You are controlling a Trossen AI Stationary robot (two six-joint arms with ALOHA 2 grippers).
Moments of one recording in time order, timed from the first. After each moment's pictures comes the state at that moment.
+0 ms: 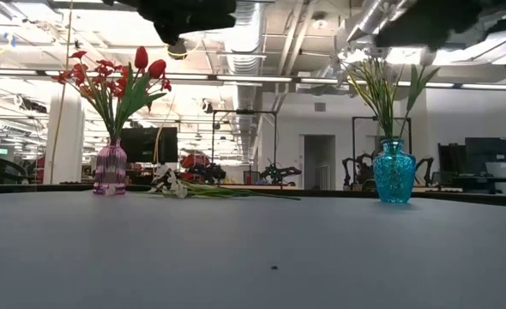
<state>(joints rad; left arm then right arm) -0.35 1.35 0.74 0.41 -0.51 0.01 0.52 1.07 0.68 -0.12 0.73 0.28</state>
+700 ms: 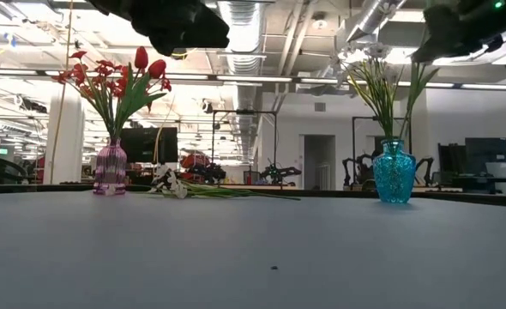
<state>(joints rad) -0.35 1.34 0.74 0.28 -0.51 -0.03 0.43 0.76 0.67 -0.84 1.41 0.75</state>
